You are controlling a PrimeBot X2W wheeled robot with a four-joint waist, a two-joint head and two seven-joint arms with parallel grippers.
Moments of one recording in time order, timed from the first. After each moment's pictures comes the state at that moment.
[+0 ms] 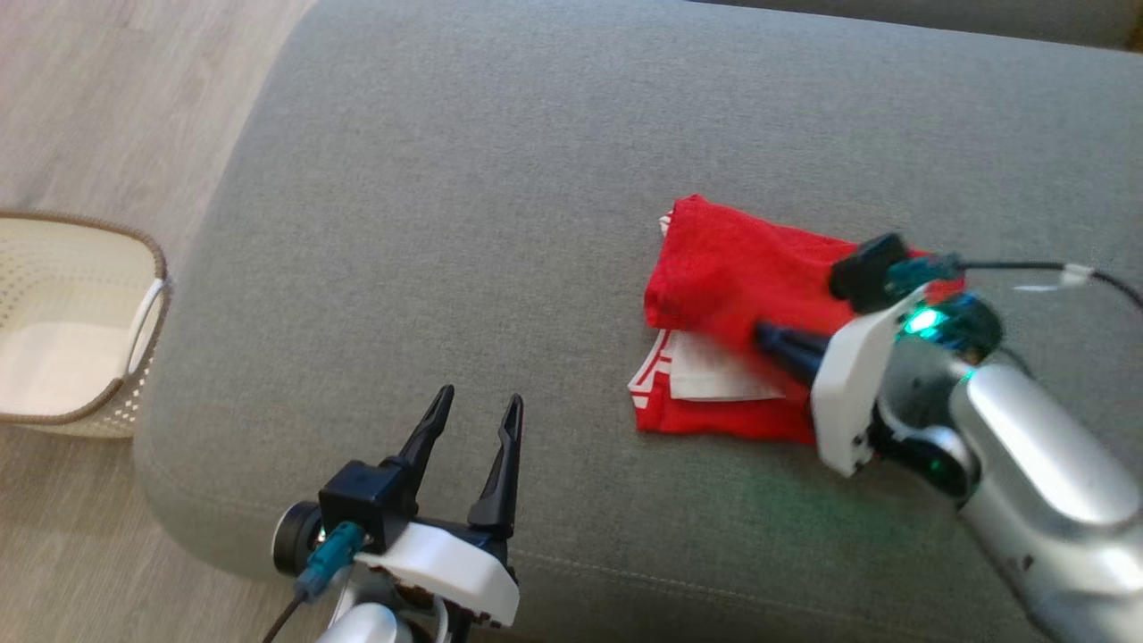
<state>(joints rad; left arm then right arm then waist) -0.10 0.24 -0.69 0.03 -0.49 0.28 -0.25 -0.53 -0.39 0.56 0.38 0.61 0.13 0.36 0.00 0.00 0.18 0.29</state>
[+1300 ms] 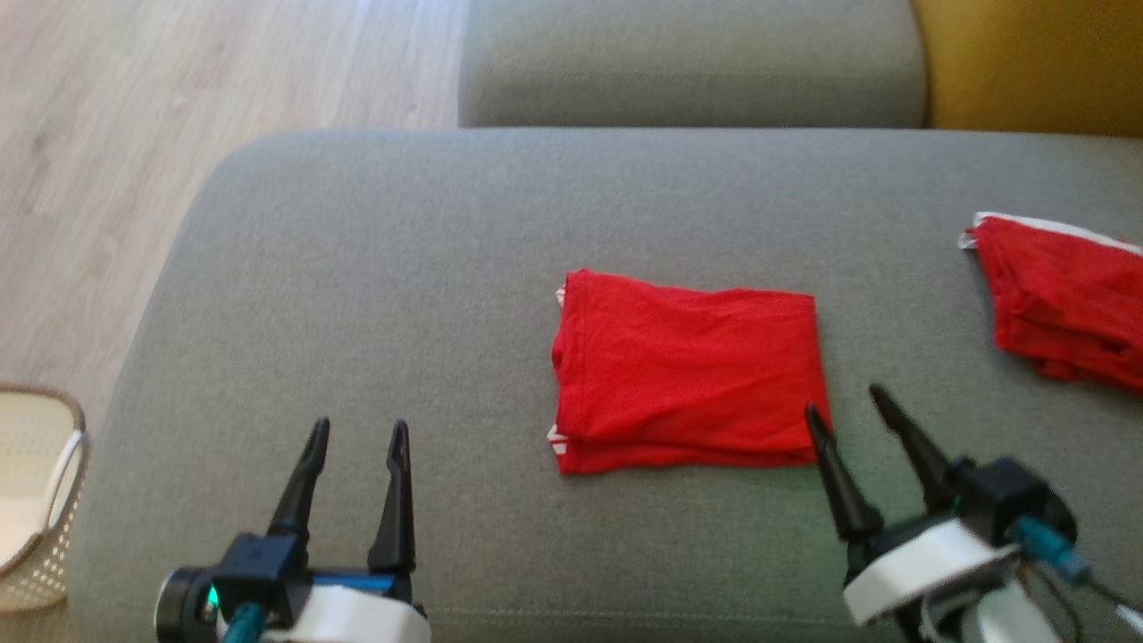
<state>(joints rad) 0.12 0.27 -0.46 -0.13 -0.30 0.32 -0.25 0.01 -0.08 0.05 0.18 0.13 0.13 -0.24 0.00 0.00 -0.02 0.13</state>
